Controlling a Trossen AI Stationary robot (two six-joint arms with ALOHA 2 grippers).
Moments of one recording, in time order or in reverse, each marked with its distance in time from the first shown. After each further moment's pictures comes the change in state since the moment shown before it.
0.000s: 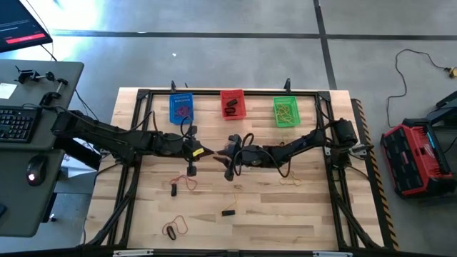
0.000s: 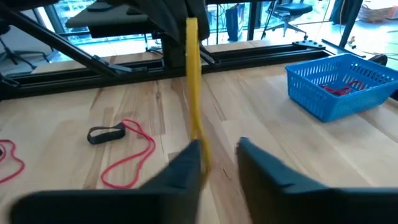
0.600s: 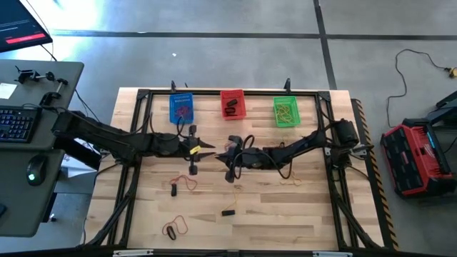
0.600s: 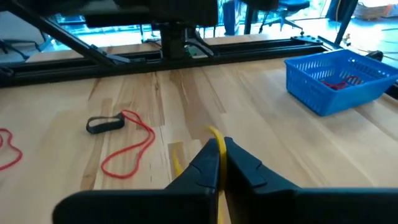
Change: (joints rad) left arm 0.016 0.011 -0.118 0.269 -0.017 0.071; right arm 0.018 -0.011 0.000 -0.046 0.037 -0.005
